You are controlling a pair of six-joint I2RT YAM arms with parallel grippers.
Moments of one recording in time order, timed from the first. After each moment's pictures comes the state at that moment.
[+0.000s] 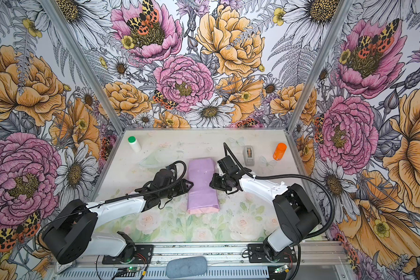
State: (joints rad) left arm -0.63 1.35 0.58 0.12 0.17 -0.86; right arm 0.58 1.55 0.94 -0.41 -0.31 0.70
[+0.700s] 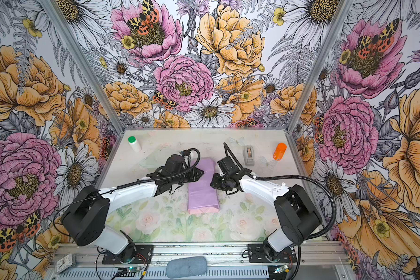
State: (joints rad) left arm -0.68 1.58 0.90 0.07 0.23 -0.69; right arm 0.58 1.54 0.93 -0.41 -0.27 0.70
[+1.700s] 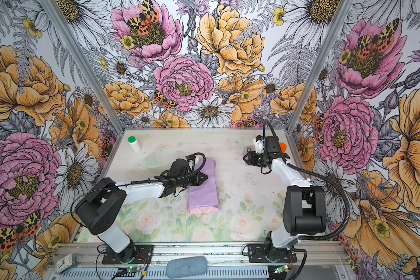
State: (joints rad) left arm -0.69 1.68 0.84 0.23 0.29 -0.68; right arm -0.06 1.61 1.13 -0.46 -0.48 0.14
